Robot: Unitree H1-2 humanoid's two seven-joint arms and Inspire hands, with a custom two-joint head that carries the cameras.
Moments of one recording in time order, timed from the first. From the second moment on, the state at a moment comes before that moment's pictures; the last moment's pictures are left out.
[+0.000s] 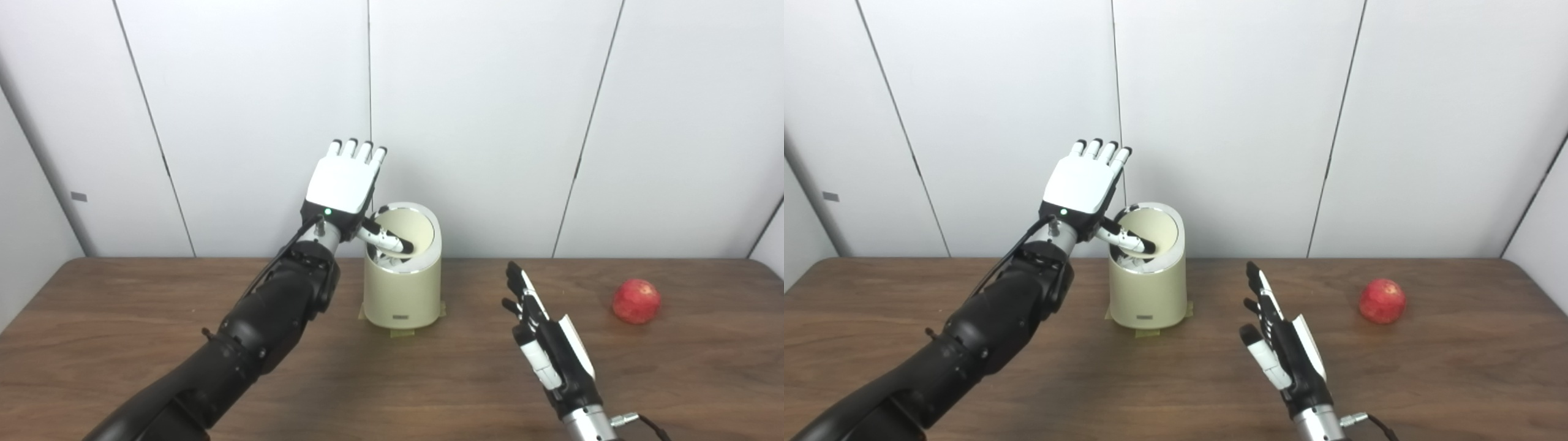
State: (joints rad) left arm -0.94 0.28 -0.65 0.53 1.10 0.31 0.06; right arm -0.16 -0.09 0.05 0.05 -0.15 -0.22 0.03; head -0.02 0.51
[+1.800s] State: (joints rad) left arm -0.21 0.09 0.07 0.16 -0.15 -0.02 -0.19; right arm -0.15 -0.13 0.04 0.09 -0.13 -0.24 0.06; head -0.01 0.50
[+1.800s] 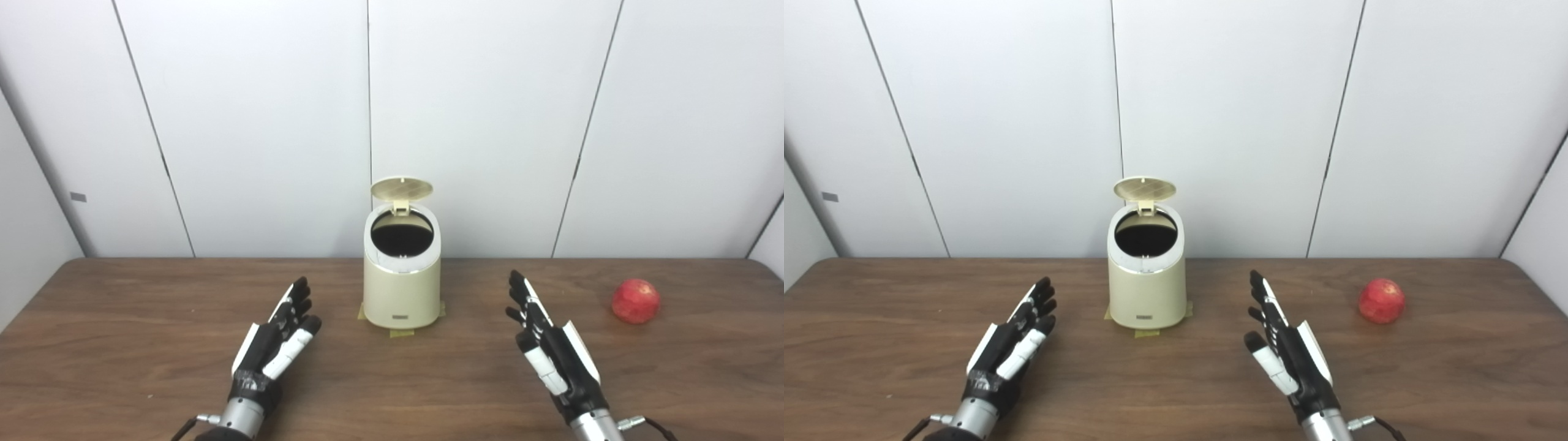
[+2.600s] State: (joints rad) left arm -0.21 0.17 0.10 0.19 -0.21 -0.10 -0.22; right arm -0.30 -0.47 -0.07 -0.12 -0.38 0.09 0.11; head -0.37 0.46
